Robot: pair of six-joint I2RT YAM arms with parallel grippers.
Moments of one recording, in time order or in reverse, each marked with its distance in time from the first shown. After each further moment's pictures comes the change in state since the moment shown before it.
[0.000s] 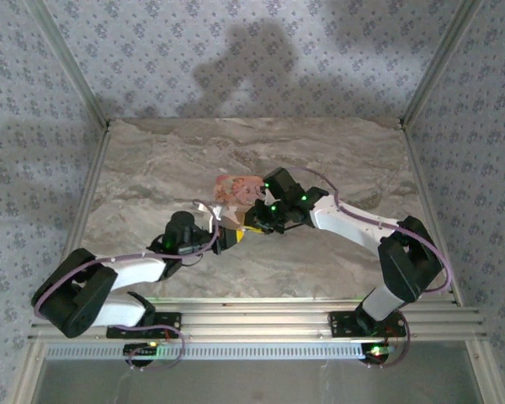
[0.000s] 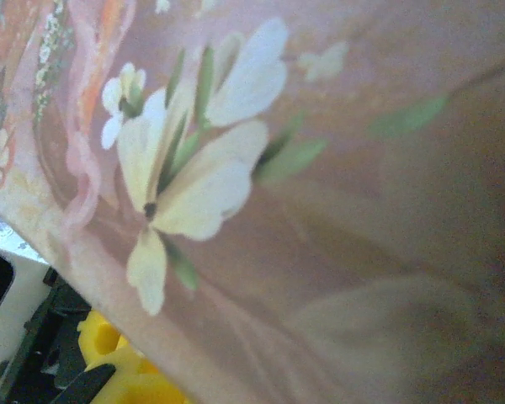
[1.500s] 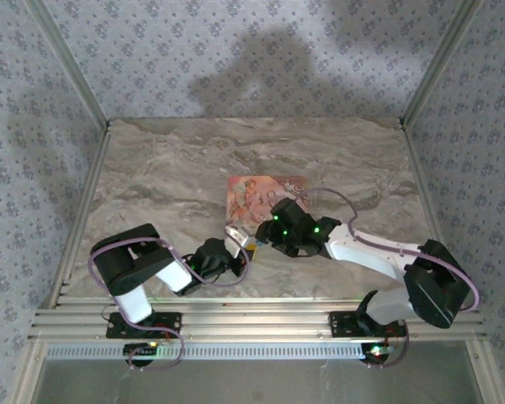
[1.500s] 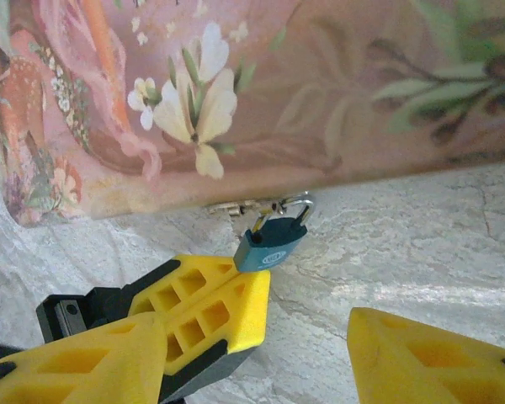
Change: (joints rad) left arm -0.325 0.417 -0.034 0.398 -0.498 0.366; right arm 0.124 -0.230 -0.312 0.105 0.414 0.213
